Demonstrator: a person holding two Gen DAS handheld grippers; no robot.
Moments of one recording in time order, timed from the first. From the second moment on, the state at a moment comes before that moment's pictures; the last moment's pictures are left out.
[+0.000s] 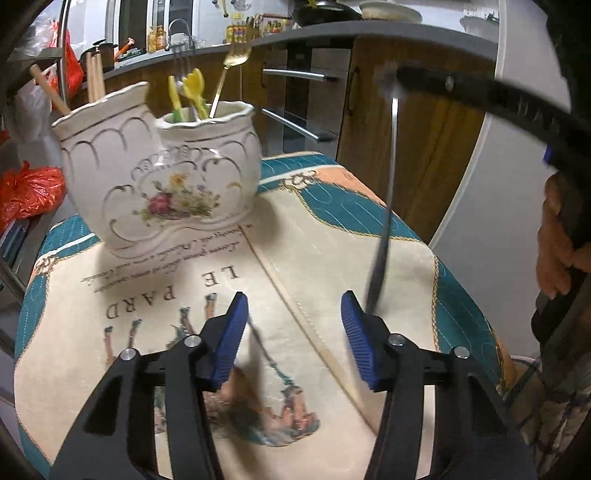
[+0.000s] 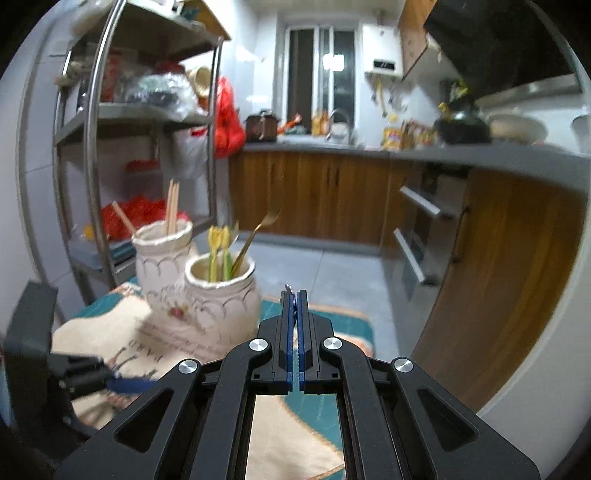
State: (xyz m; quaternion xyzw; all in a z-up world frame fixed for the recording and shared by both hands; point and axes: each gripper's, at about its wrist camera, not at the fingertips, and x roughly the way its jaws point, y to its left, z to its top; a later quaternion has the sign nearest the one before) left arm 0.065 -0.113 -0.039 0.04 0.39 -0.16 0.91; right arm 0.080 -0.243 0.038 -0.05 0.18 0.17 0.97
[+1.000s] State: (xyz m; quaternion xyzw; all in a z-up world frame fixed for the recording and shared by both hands) left arm 0.026 -0.061 0.004 0.09 0.24 -0.17 0.95; right arm 0.053 -0.236 0.048 -0.05 0.10 0.15 0.98
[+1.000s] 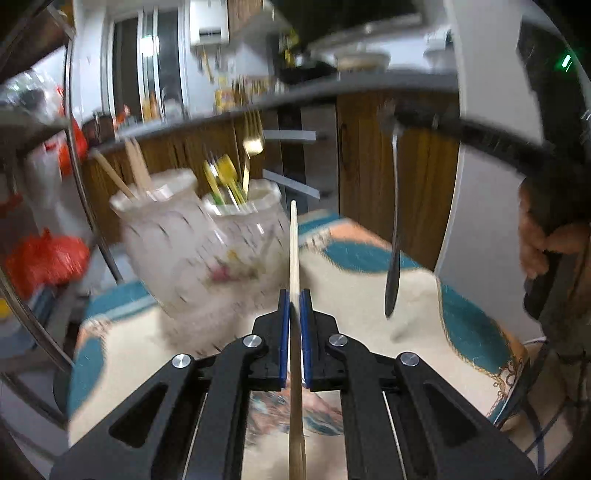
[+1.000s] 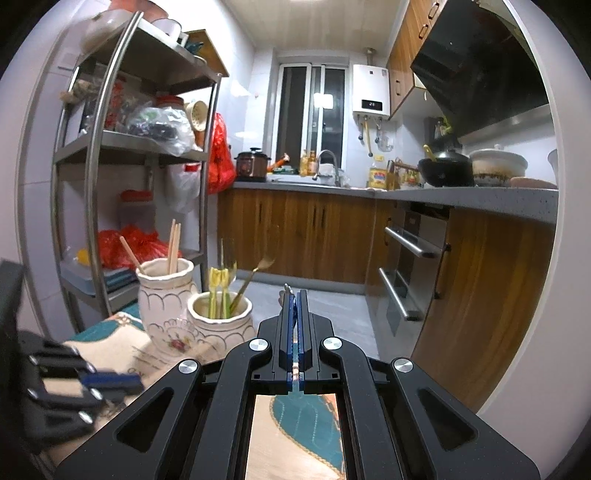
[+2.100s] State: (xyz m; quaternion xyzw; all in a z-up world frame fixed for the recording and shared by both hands) left arm 0.171 0.082 0.093 -0.19 0.04 -0.17 0.97; right arm 0.123 -0.178 0.107 -0.01 0.03 0.12 0.99
